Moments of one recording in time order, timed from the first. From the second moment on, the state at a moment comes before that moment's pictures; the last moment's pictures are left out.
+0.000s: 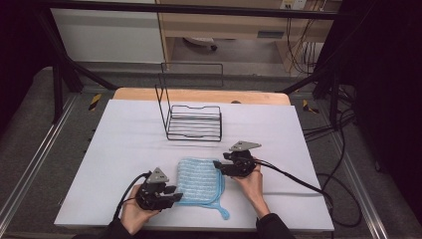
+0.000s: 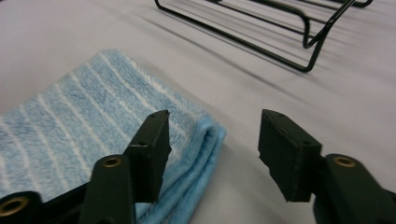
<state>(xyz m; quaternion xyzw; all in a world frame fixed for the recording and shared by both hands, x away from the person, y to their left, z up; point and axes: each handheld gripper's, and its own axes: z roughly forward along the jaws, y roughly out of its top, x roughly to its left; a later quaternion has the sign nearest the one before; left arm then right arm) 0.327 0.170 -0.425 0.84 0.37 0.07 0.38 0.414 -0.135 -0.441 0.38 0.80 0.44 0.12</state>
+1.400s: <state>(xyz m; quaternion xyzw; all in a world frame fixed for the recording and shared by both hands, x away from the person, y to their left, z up) 0.423 0.144 -0.438 0.82 0.44 0.07 0.35 0.380 -0.162 -0.443 0.36 0.81 0.45 0.08</state>
